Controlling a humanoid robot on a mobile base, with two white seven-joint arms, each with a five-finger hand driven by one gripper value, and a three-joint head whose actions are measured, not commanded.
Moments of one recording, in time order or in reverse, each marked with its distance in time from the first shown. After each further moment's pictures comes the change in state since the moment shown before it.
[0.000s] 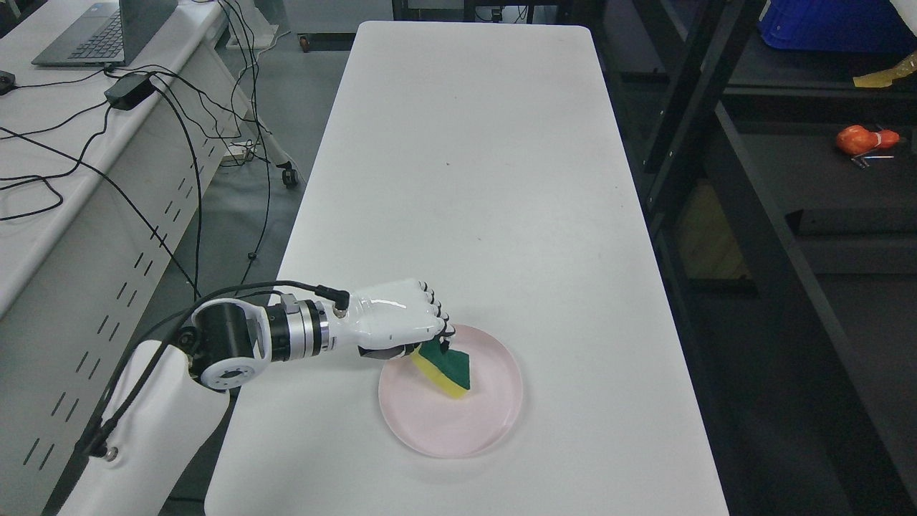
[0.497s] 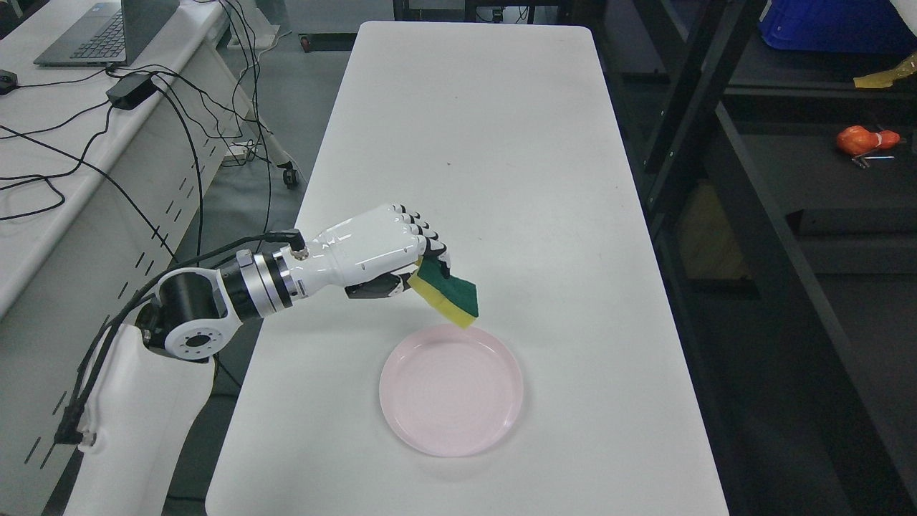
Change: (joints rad) left arm -0.027 -0.092 0.212 -0.014 0.189 0.000 0.000; right arm 0.000 0.000 0.000 0.000 0.000 0.000 0.000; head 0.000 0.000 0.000
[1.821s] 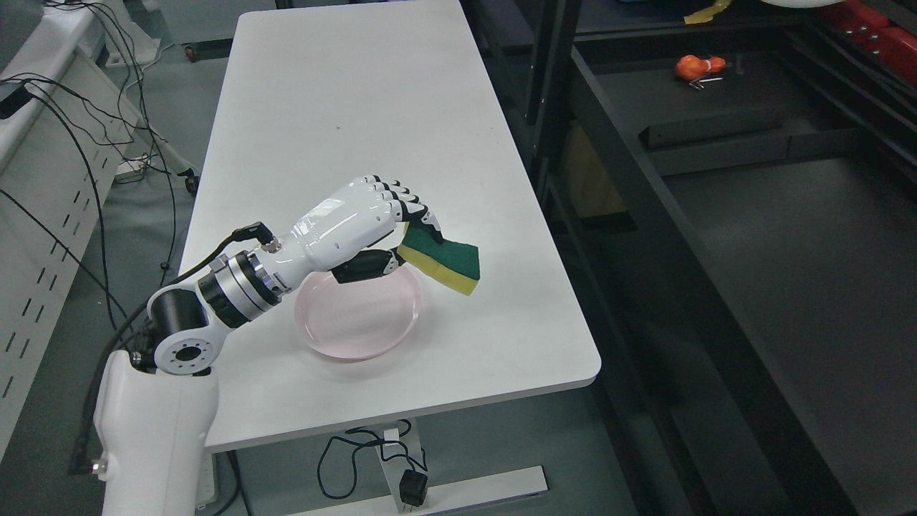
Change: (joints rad) left arm 0.065 -0.130 0.153 -0.035 0.060 -0.001 -0.006; right arm 0.000 0.000 0.000 0.000 0.000 0.000 0.000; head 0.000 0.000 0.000
